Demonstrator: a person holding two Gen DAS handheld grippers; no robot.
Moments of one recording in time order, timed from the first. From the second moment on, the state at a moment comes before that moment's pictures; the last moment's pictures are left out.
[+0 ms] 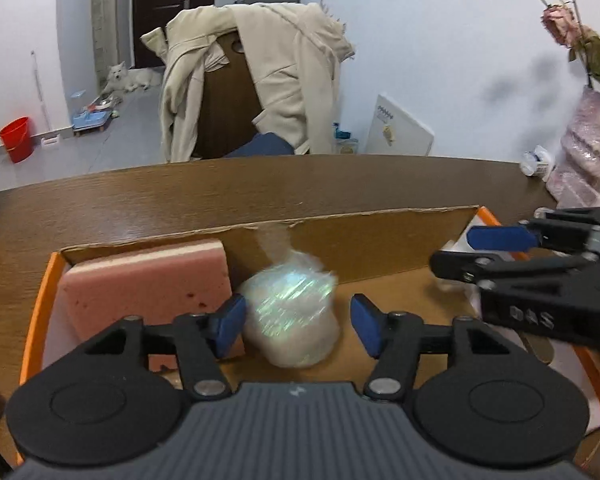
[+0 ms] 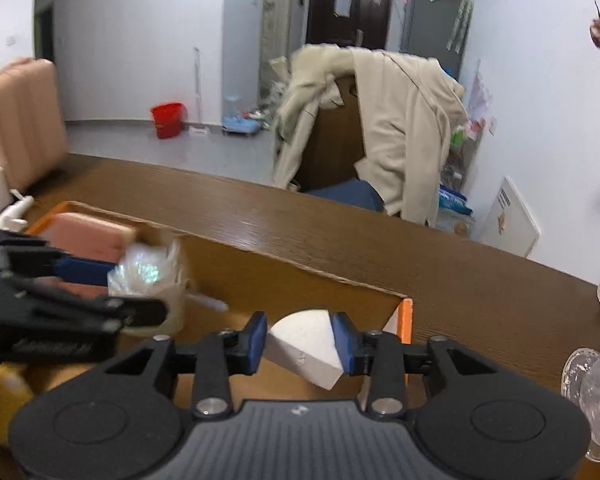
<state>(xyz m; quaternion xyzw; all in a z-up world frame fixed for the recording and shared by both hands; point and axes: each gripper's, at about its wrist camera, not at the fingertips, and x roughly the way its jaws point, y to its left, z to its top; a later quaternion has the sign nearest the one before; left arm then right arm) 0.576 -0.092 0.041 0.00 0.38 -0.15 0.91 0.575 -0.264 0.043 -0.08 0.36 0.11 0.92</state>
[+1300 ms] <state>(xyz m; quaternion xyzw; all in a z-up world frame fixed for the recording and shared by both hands) 0.062 0.015 0.094 -0.02 0.18 -0.16 0.97 0.067 -0.284 0.102 -0.04 0.18 0.16 0.97</state>
